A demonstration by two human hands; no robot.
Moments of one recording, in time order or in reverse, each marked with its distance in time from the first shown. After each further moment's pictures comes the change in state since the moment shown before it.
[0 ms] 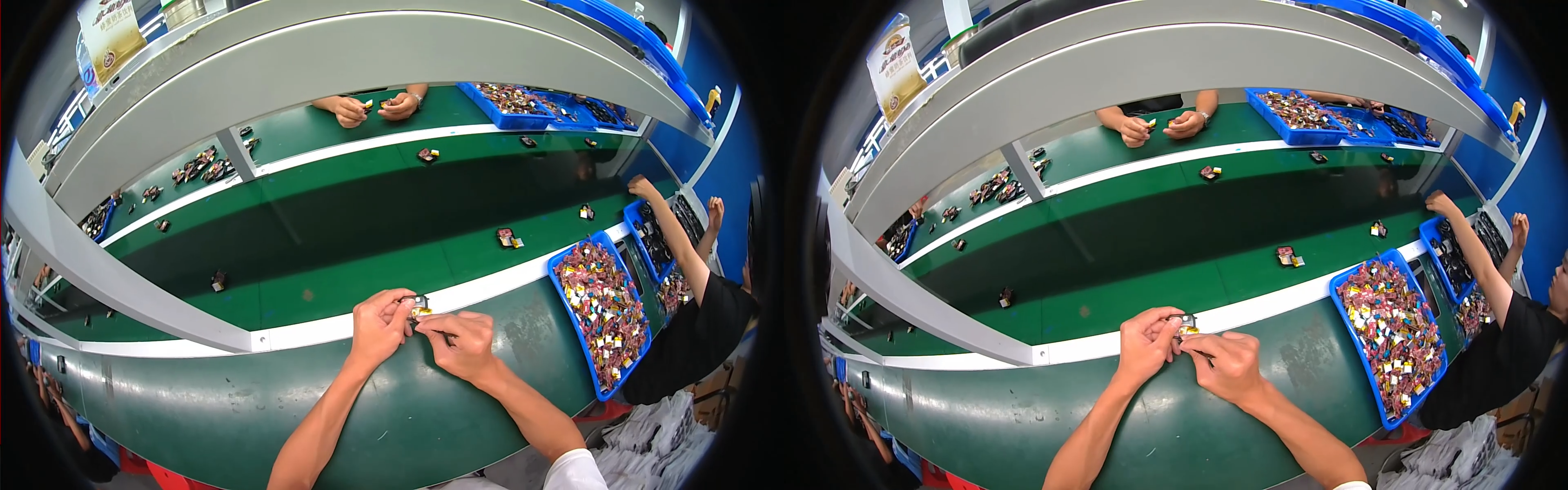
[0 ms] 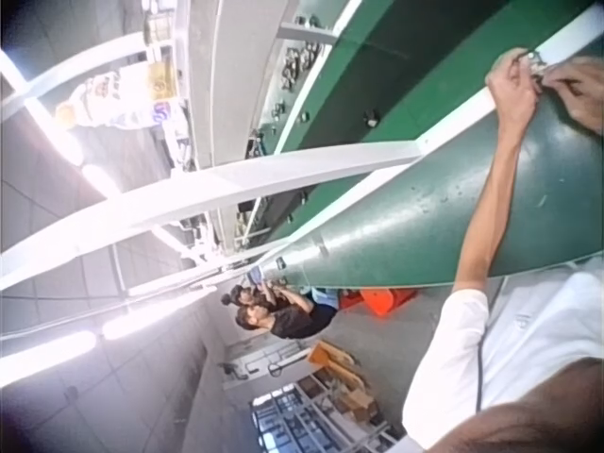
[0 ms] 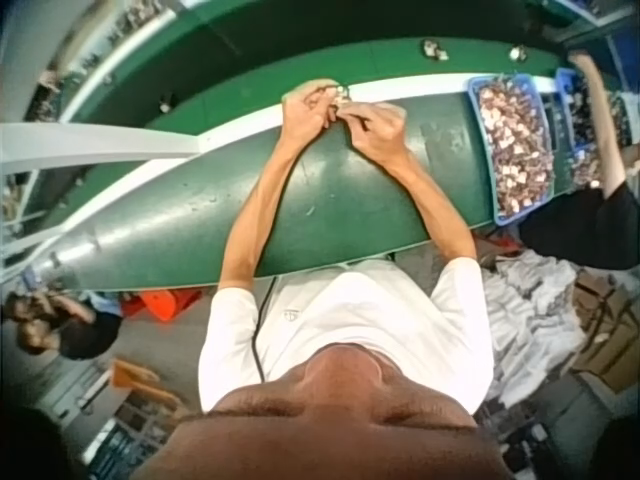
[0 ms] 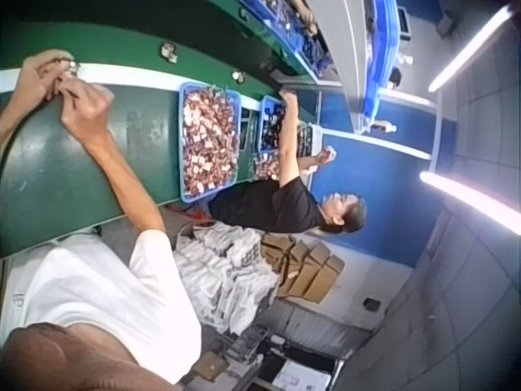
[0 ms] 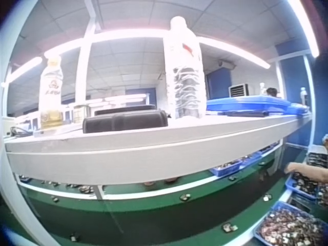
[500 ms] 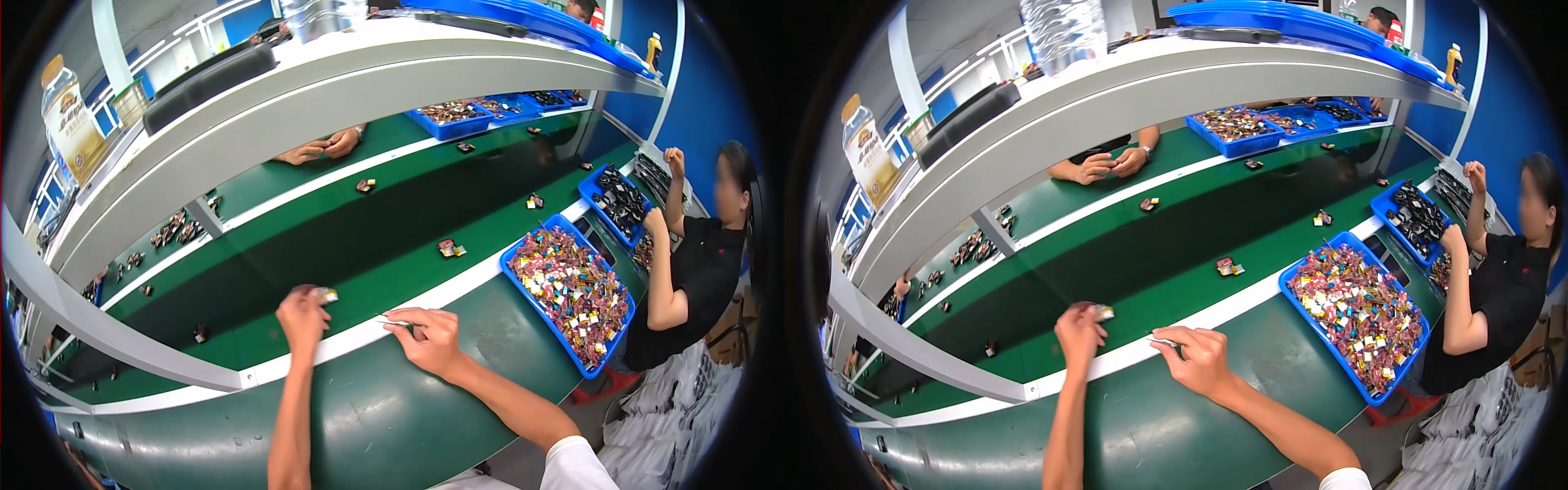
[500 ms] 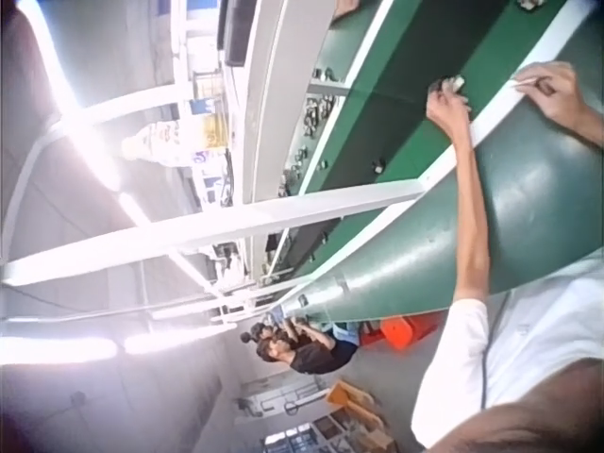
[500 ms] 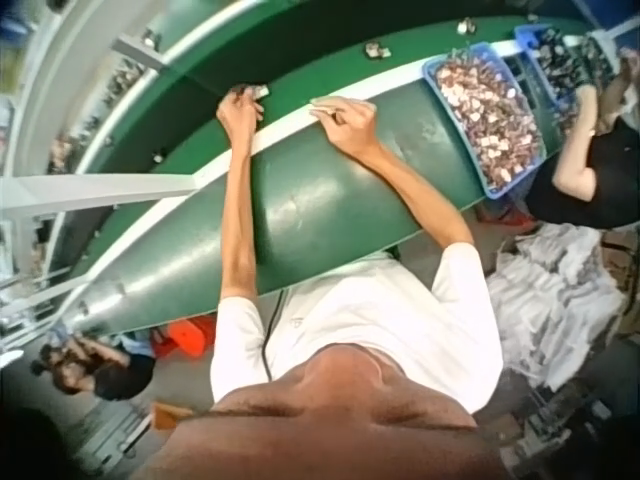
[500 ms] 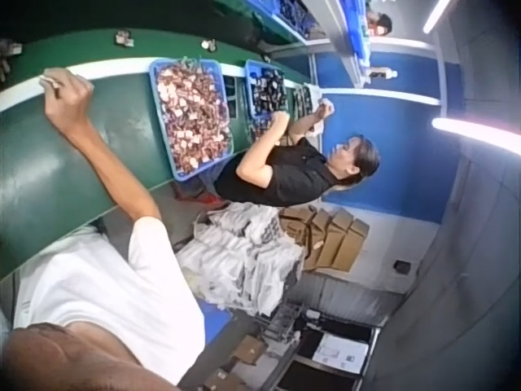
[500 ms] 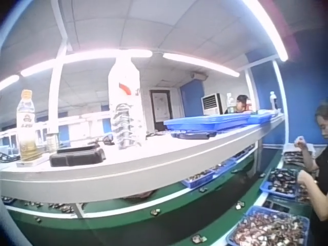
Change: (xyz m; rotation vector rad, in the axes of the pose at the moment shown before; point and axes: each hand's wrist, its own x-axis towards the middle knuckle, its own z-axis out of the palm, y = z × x) left_hand 0.060 0.006 -0.049 0.314 0.361 0.076; right_hand 0.007 0.012 -0.007 0.008 0.226 0.065
